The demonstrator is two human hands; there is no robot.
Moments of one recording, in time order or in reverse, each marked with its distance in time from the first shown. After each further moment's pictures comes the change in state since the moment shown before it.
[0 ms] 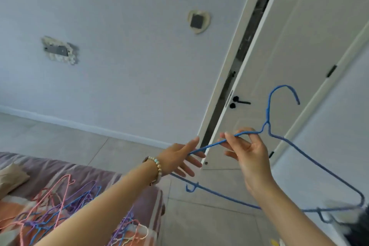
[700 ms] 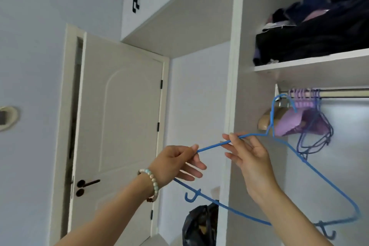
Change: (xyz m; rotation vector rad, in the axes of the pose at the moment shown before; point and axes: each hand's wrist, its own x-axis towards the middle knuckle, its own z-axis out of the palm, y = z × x) left_hand -0.032 0.360 0.365 -0.045 -0.529 0.684; right_hand -0.107 -0.293 -0.388 0.005 0.638 -0.495
